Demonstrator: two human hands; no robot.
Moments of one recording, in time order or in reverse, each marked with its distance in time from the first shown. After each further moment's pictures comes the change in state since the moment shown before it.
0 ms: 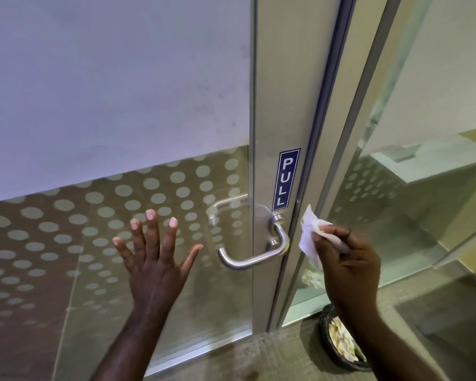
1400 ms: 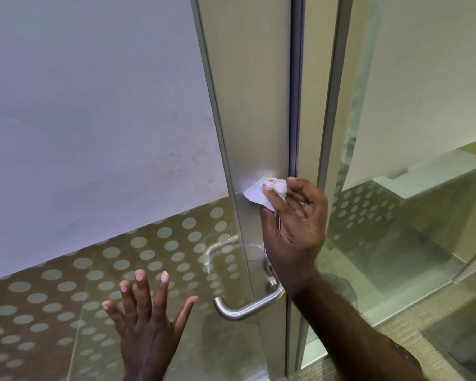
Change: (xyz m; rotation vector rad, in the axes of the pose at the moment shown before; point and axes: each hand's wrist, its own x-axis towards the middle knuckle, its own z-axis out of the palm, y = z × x) left_hand -0.003 -0.005 0.011 0.102 0.095 0.059; right_hand 0.077 -0.046 0.088 -0.019 0.327 -0.783
